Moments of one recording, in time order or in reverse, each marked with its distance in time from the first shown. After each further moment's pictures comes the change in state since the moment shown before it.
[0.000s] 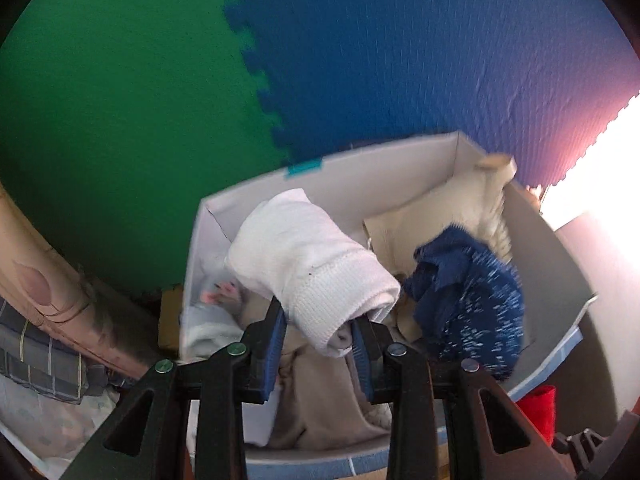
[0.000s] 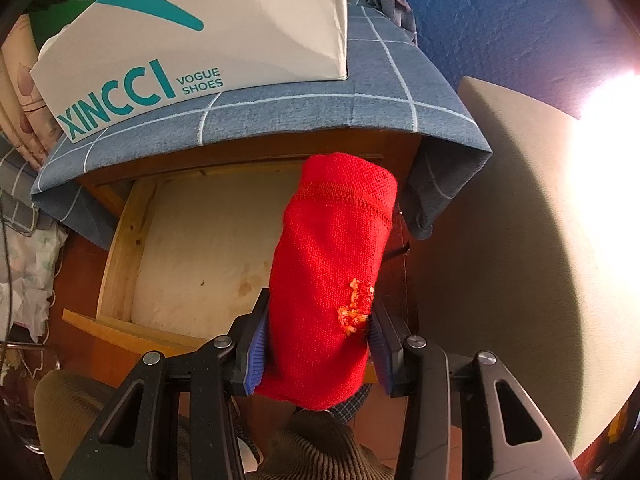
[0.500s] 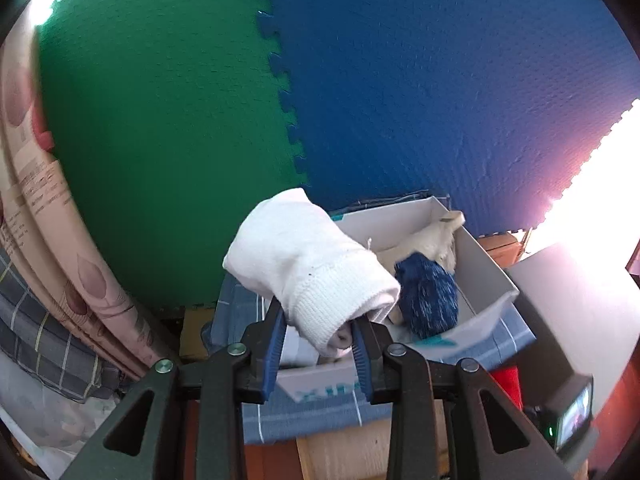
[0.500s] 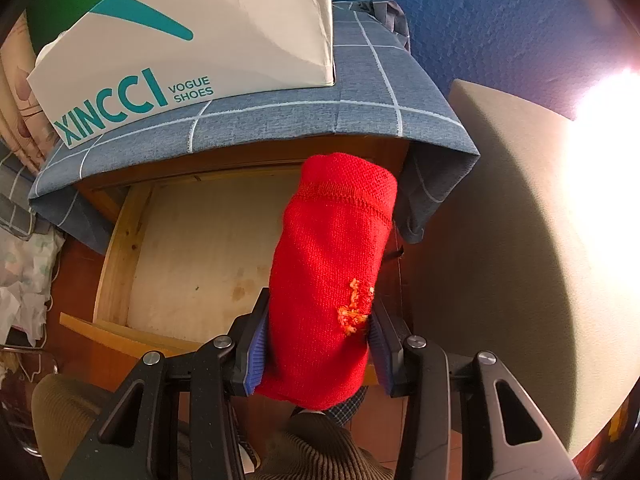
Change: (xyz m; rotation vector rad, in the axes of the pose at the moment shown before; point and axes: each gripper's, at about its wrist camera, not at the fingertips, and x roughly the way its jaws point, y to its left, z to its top) left arm -0.140 0.032 -0.027 -0.052 -0.207 0.004; right arm -0.004 -0.006 0.000 0.013 -0.020 -0.014
